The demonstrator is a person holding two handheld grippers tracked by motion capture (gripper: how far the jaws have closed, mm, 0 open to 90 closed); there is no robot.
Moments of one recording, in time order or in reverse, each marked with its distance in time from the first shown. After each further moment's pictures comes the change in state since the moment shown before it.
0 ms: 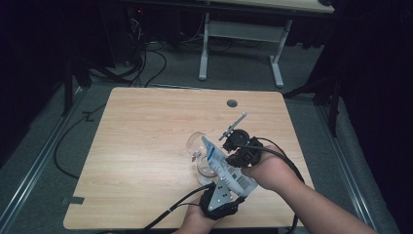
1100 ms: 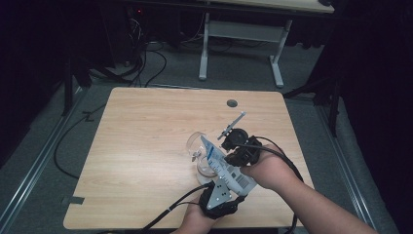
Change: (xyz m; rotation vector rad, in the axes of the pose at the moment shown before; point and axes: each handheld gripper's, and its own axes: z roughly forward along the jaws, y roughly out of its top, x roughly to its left) left arm 0.002 0.002 -0.001 -0.008 -0.007 -0.007; right arm 0.001 0.003 -0.001 -0.001 -0.005 -0.004
